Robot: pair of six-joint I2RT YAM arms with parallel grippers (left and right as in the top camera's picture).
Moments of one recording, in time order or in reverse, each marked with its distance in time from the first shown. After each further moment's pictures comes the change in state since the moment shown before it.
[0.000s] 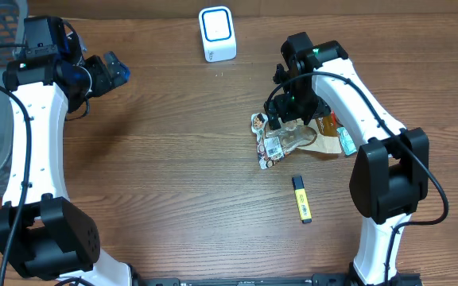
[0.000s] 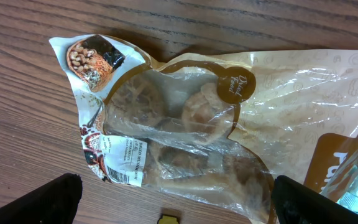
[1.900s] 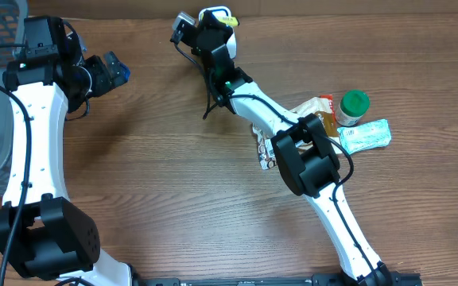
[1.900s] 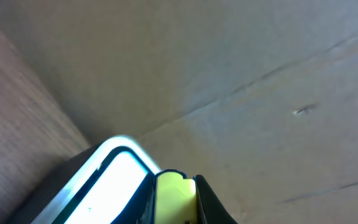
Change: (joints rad) left arm 0.000 0.000 0.000 0.000 0.000 0.000; right arm 0.281 0.514 0.348 1.536 0.542 -0.901
